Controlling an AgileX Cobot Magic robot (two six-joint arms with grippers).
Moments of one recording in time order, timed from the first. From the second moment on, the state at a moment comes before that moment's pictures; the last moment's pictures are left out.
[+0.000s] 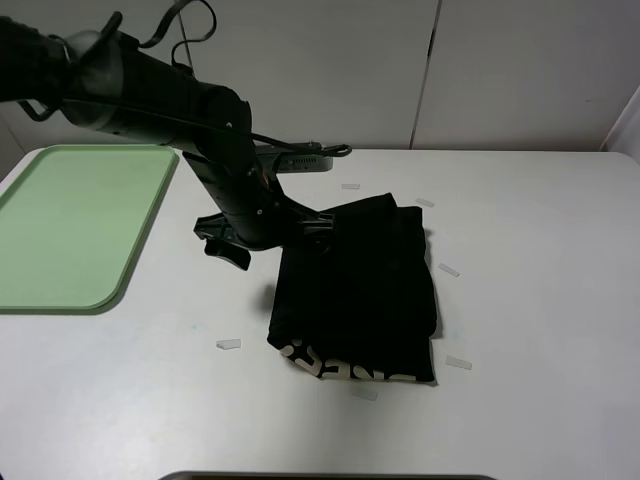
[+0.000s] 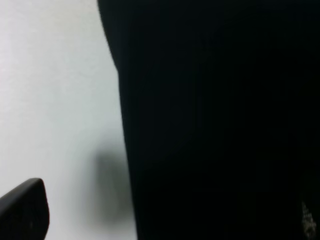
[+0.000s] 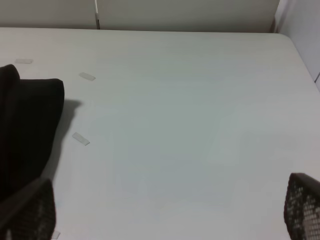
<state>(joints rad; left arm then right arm) -0.67 2.00 -1.22 -0.11 0.46 -0.42 -0.10 0.00 -0.49 0.06 1.03 -0.06</state>
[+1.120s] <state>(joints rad) -0.74 2.09 -1.22 -0.17 0.34 -0.42 -0.10 0.00 -0.49 0.06 1.03 -0.06</state>
